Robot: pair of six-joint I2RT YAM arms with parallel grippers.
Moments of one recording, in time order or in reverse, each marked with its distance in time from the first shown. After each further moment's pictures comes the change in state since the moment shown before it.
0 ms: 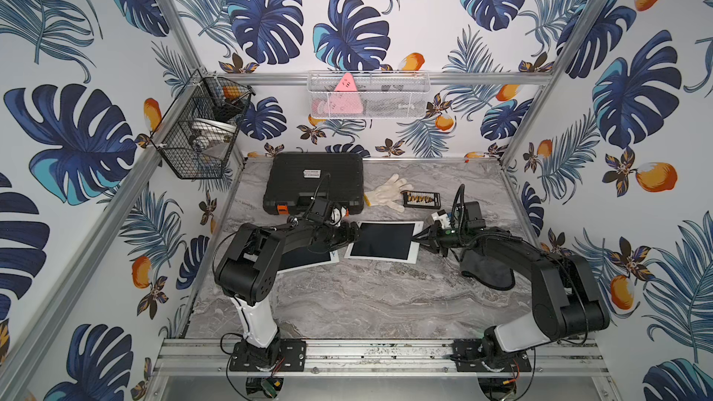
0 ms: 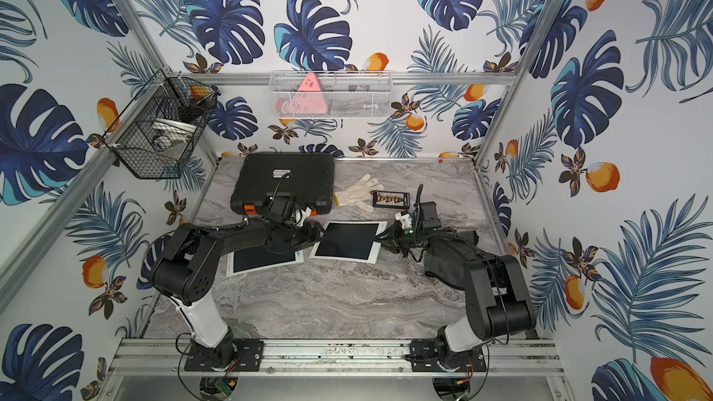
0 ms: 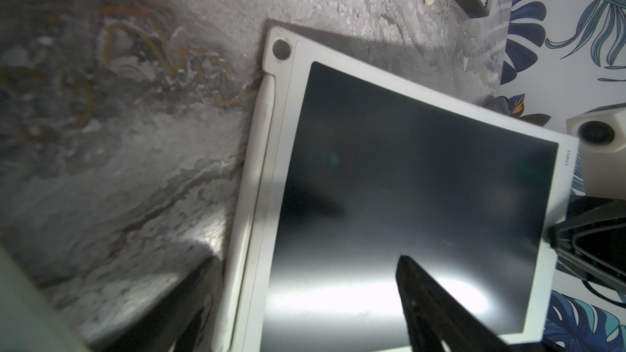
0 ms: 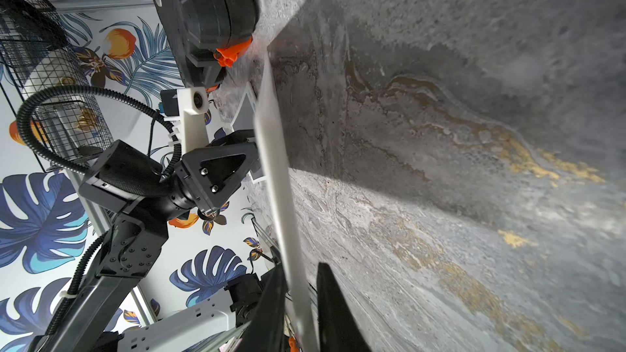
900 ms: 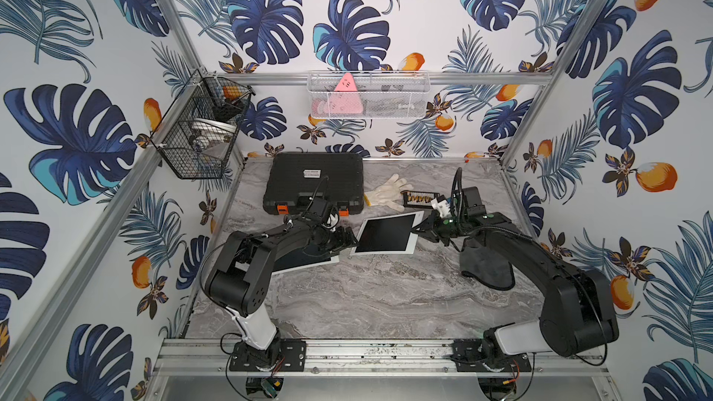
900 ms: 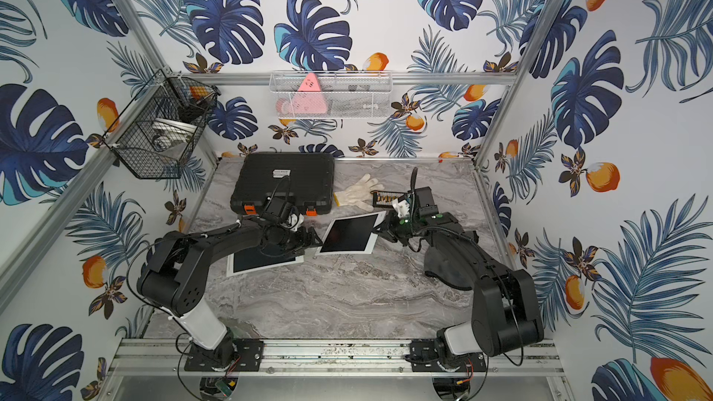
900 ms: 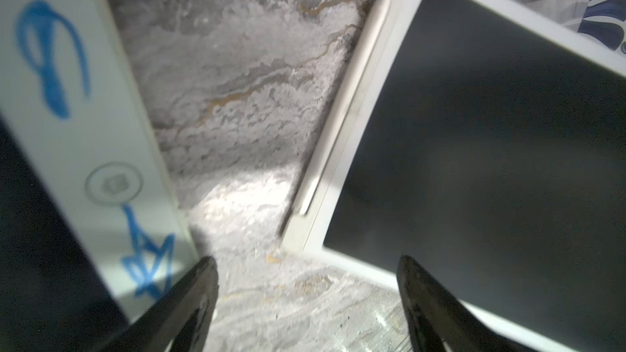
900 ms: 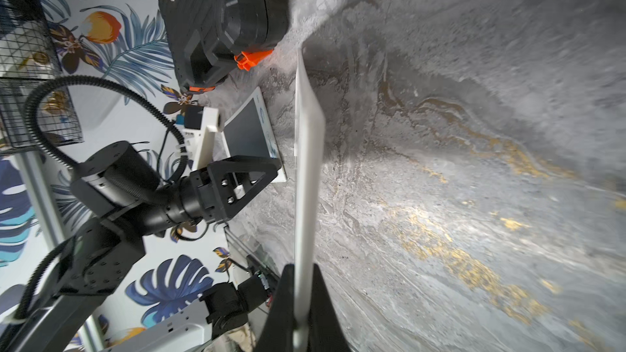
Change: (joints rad) left arm -0.009 -0.143 0.025 -0.270 -0.084 -0.035; right arm 0.077 -0.103 0.233 -0.319 0.220 -0.121
